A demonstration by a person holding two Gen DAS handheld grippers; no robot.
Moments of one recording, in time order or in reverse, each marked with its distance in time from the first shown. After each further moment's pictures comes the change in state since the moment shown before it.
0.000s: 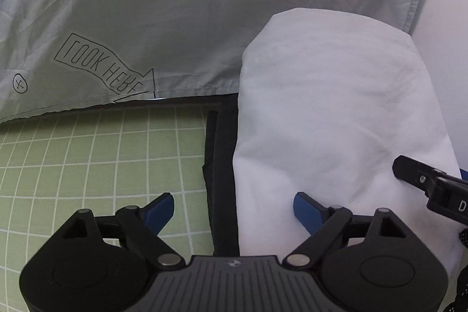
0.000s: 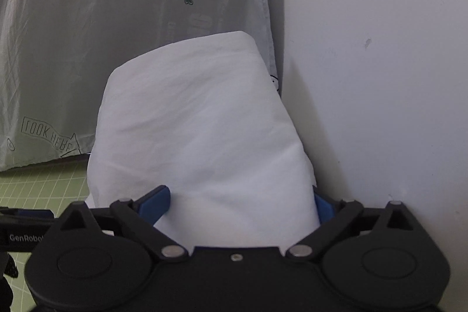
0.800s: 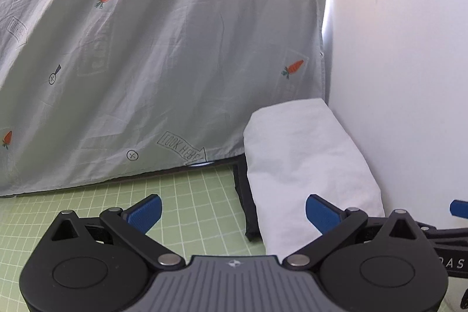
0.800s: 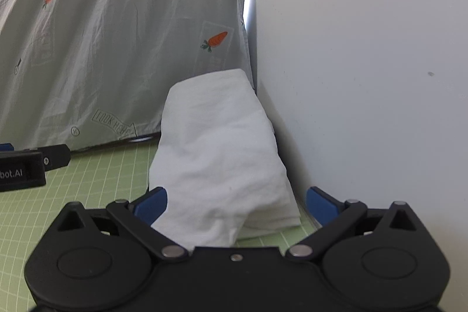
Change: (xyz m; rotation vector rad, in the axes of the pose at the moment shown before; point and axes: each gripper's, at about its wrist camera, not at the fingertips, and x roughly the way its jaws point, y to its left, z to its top) left arm -0.268 -0.007 -0.110 0.180 -0.325 0.097; right arm -0.259 0.035 -0.081 0.038 -0.059 -0.102
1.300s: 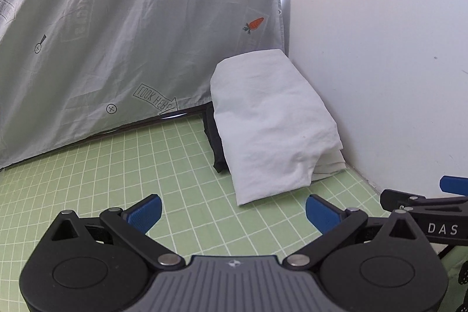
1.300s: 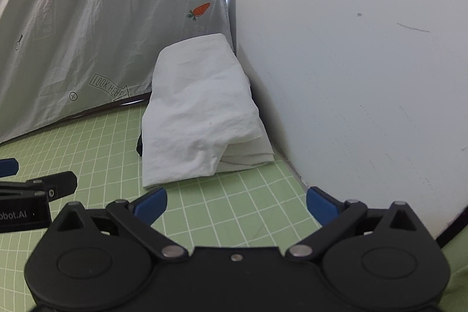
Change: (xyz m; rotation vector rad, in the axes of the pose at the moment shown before) left arm -0.055 -0.017 -0.056 0.037 0.107 -0.097; right arm -0.060 -0.017 -0.059 0.030 0.077 -0.047
